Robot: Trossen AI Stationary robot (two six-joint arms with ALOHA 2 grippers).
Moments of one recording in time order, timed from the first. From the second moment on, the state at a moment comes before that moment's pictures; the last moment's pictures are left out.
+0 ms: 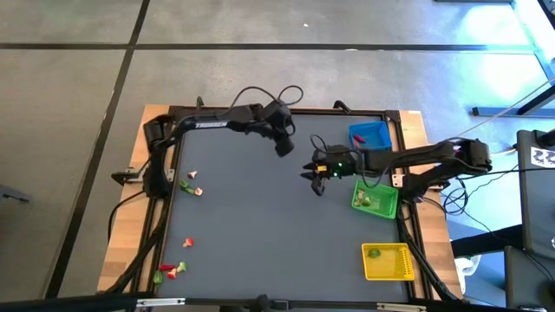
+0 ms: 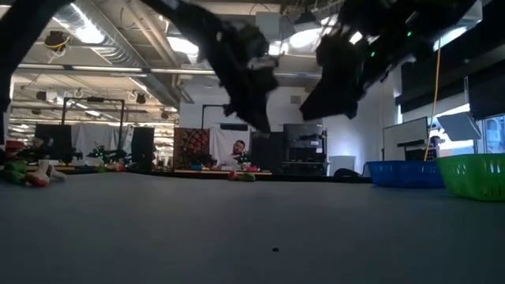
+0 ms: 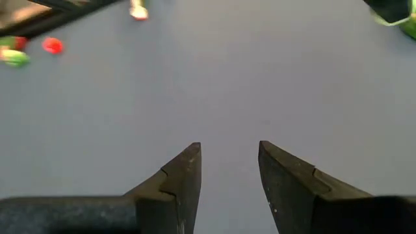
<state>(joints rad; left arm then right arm) 0.41 1.93 1.49 -0.46 -0.04 -0.06 -0.09 1.35 0.71 0.06 0.01 0.31</state>
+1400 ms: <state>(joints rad) 0.03 1.75 1.49 -0.24 0.46 0.11 0.09 1.23 0.70 0.36 -0.14 -0.09</state>
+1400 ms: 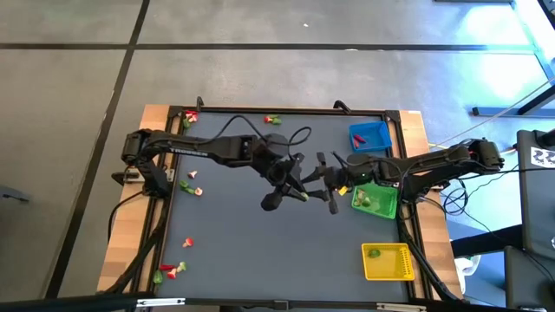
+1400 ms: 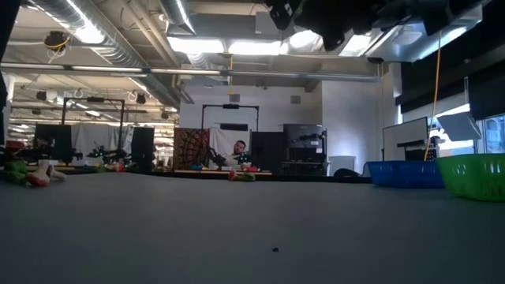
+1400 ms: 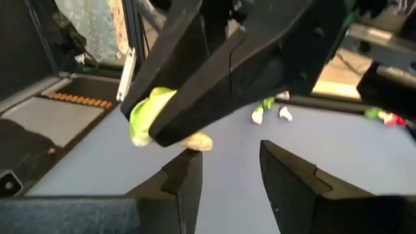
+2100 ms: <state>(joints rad) 0.03 1.76 1.49 -0.24 0.46 0.08 0.13 1.24 0.70 0.38 -0.20 -0.24</state>
